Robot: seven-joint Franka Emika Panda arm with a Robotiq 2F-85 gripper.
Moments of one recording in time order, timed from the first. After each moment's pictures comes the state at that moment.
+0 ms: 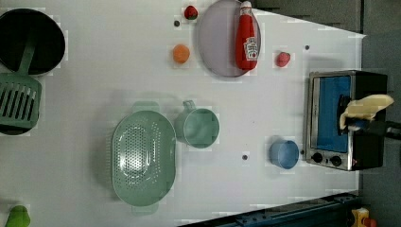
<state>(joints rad) -0.05 -0.37 0.09 -2.21 0.03 0.36 -0.63</state>
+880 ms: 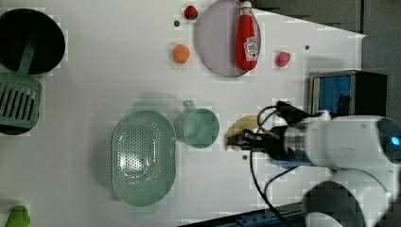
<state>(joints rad) 0.01 -0.02 0.46 -2.27 0.12 0.56 -0.03</state>
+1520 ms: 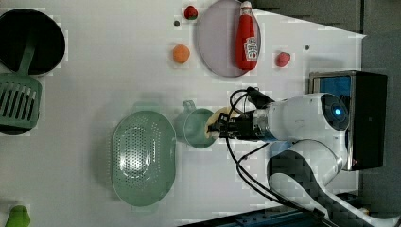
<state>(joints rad) -0.01 0.24 0.44 -2.25 0.02 0.77 0.07</state>
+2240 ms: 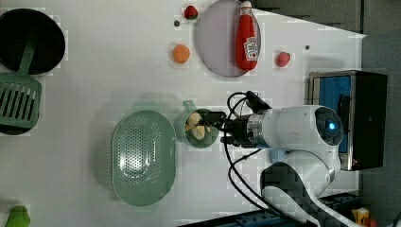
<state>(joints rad) 0.03 0.21 0.44 -2.30 0.02 0.87 0.23</state>
